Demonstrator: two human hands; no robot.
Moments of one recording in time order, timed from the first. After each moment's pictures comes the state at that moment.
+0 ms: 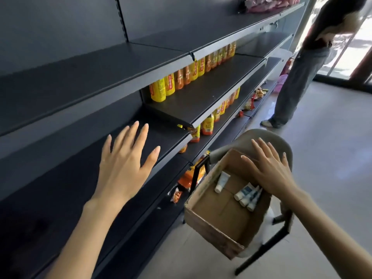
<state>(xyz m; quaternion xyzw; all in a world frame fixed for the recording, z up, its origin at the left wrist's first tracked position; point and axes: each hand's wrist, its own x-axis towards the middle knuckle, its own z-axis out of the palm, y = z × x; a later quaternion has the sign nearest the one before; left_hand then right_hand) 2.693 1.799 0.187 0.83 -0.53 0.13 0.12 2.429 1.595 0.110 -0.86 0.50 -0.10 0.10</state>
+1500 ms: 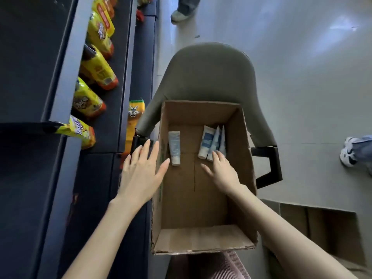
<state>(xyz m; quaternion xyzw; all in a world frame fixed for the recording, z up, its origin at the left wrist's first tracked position) 2.682 1.462 -0.112 0.64 -0.73 -0.20 -0.08 2.463 1.477 -0.194 -0.60 0.73 0.06 0.32</state>
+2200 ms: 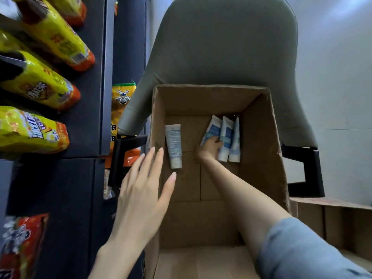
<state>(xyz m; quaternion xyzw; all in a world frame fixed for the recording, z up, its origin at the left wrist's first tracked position) 2.663 1.448 -0.171 0.65 -0.70 -0.30 0.02 2.505 1.365 -0.347 -0.27 0.86 -0.05 0.42</state>
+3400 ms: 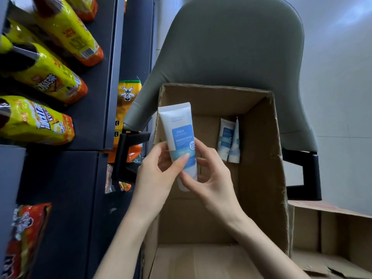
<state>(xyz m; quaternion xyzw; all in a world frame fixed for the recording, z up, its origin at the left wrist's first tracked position) 2.641 1.429 -0.163 0.62 -0.43 -0.58 0.32 2.515 1.455 -0.181 -0.49 0.60 -0.39 0.50</state>
